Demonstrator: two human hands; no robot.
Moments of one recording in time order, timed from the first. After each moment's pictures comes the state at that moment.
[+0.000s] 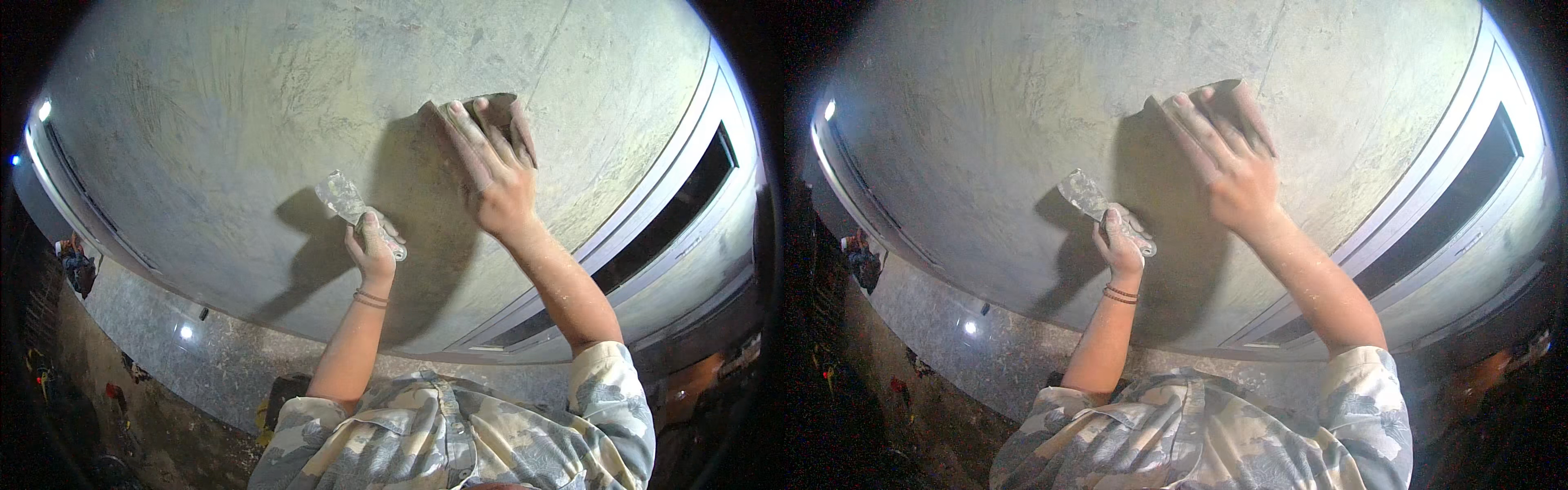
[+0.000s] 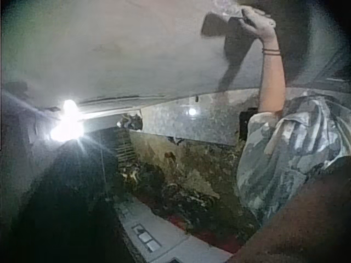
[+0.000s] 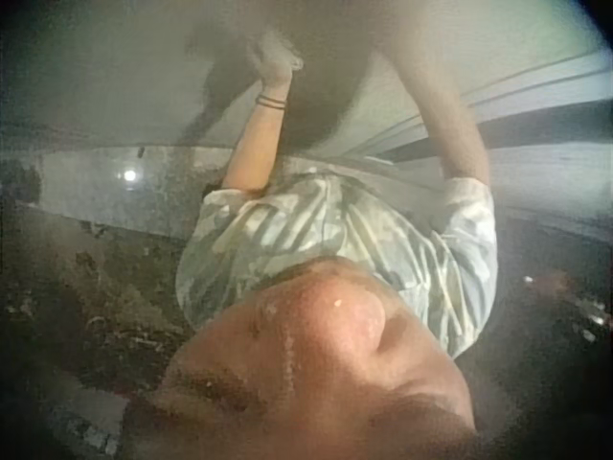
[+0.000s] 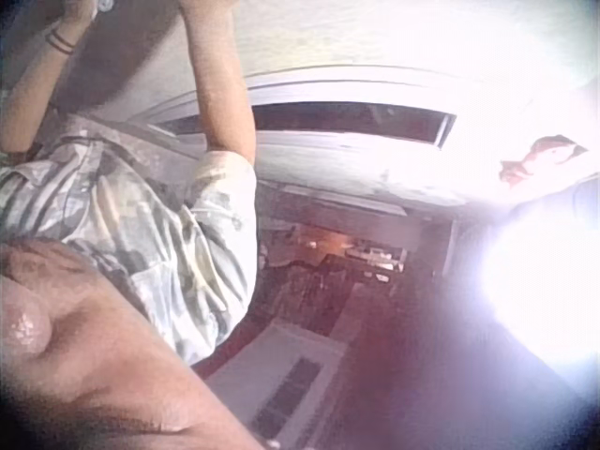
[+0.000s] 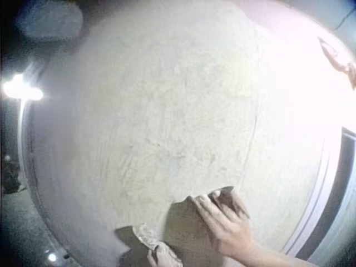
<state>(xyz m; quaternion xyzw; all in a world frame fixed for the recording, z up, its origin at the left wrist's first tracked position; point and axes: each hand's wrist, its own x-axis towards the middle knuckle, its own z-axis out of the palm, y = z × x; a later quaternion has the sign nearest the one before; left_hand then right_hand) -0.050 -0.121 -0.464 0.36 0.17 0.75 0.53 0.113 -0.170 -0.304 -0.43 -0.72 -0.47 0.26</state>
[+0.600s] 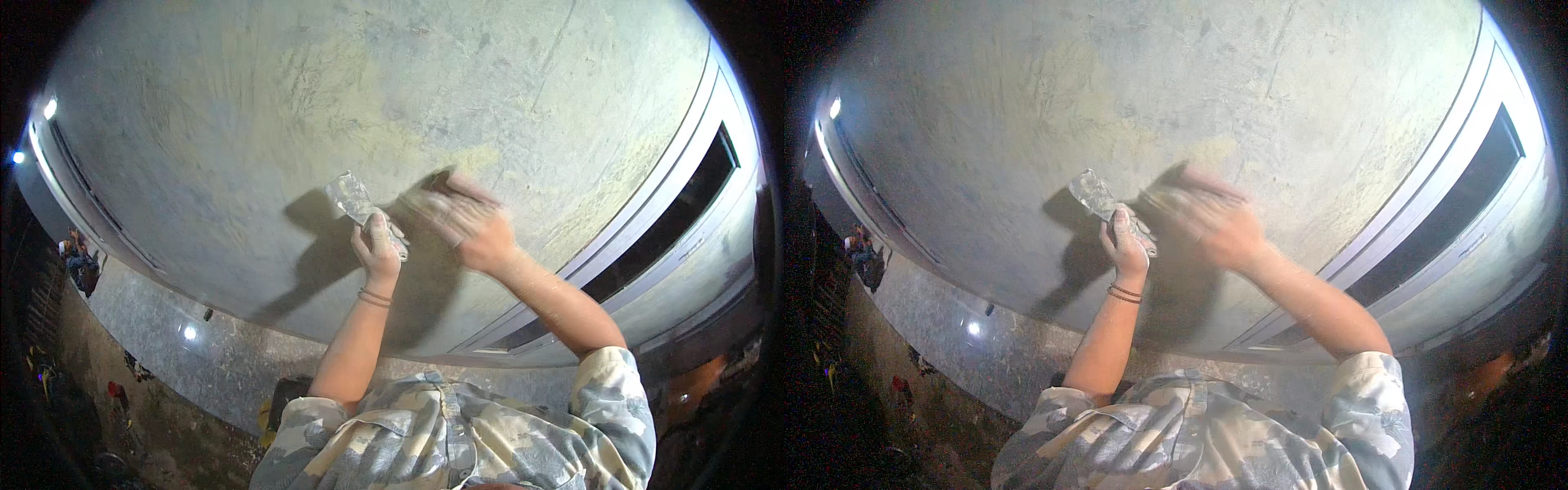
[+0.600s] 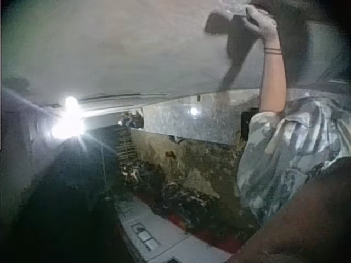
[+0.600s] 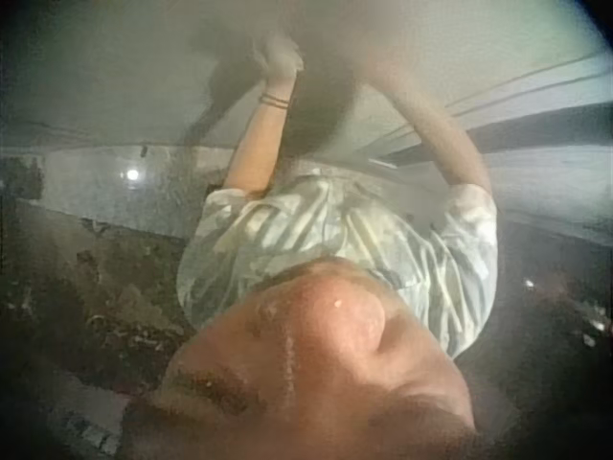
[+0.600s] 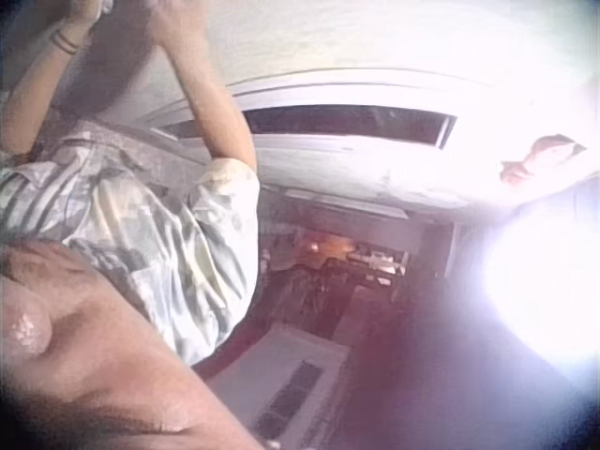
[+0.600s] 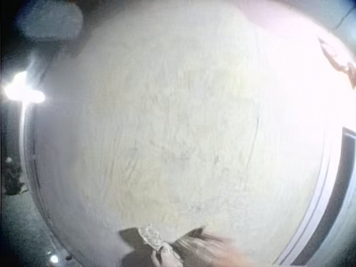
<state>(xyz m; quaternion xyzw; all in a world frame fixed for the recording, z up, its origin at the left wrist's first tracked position) -0.052 -0.126 -0.444 0.36 0.18 0.78 0.49 0.125 -0.175 -0.340 -0.32 -0.86 -0.36 0.18</state>
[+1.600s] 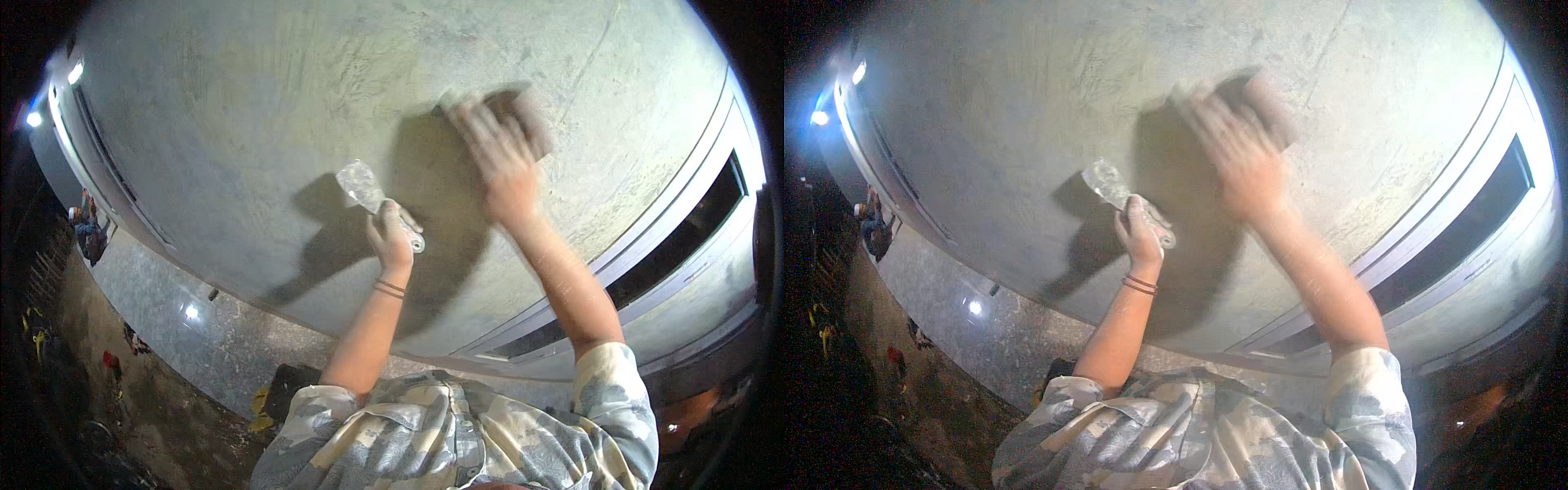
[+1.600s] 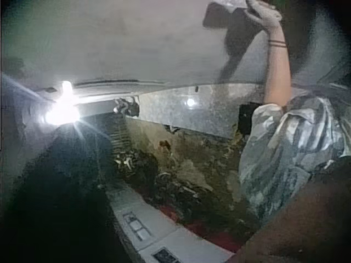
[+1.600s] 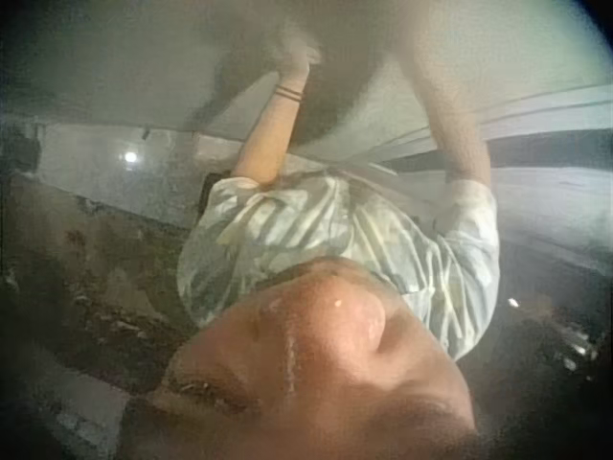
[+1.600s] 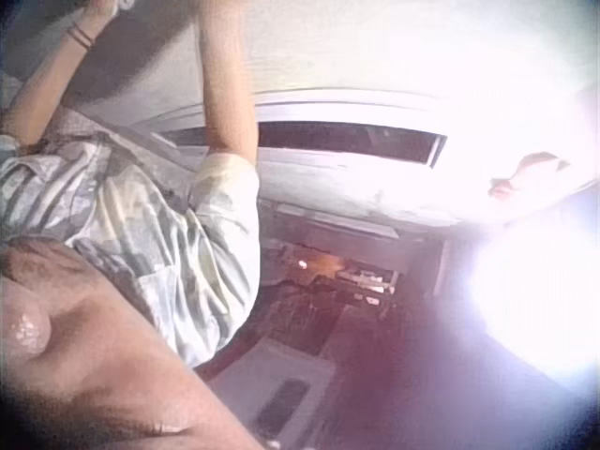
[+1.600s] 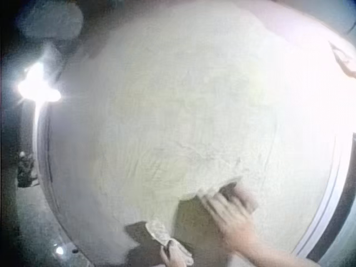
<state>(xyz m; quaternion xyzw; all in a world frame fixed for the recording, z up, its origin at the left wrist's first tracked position) -0.050 -0.116 -0.451 0.31 0.23 0.78 0.49 0.103 -0.145 -0.295 -0.42 -0.75 -0.44 0.27</state>
